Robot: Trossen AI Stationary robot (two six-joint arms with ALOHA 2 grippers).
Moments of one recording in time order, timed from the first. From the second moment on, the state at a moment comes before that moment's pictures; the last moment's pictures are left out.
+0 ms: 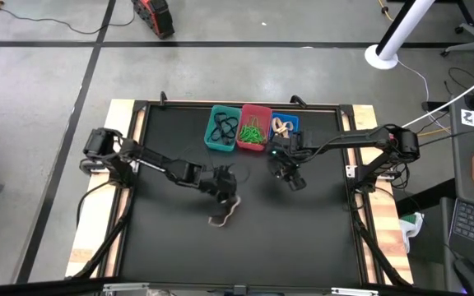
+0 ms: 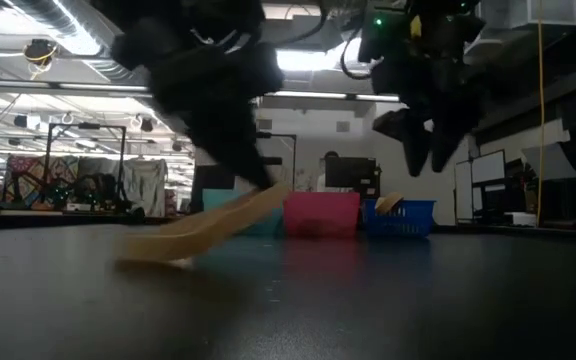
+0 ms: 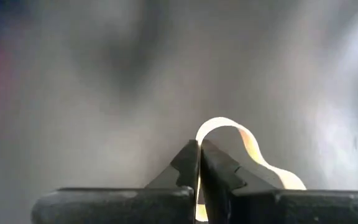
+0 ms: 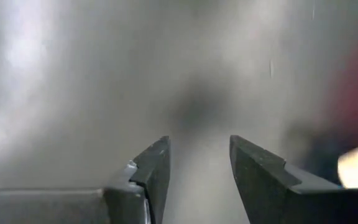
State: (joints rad) left arm -0.13 1.73 0.94 -0.09 -0.05 -0.17; right arm -0.13 1.57 1.13 -0.91 -0.21 -0.47
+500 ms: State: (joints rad) left arm -0.03 1.72 0.94 0.25 -0.07 -0.10; right arm -0.13 1.58 1.13 -0.62 -0.41 -0.29
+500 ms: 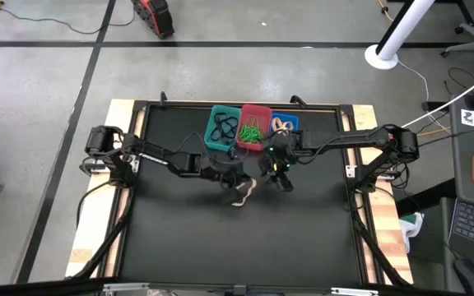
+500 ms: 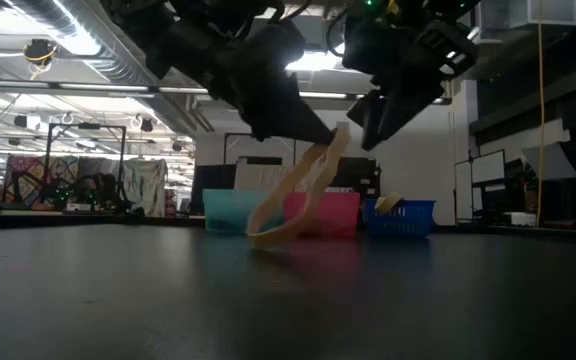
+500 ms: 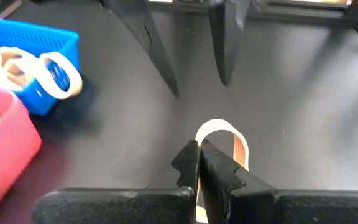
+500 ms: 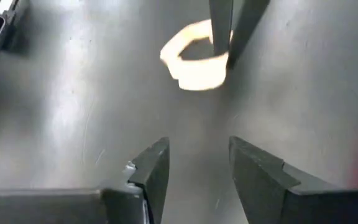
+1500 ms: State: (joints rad) left arm -0.02 1.72 0.94 0.46 -0.19 0.02; right arm -0.13 1.58 1.13 -0.51 -0.48 -0.23
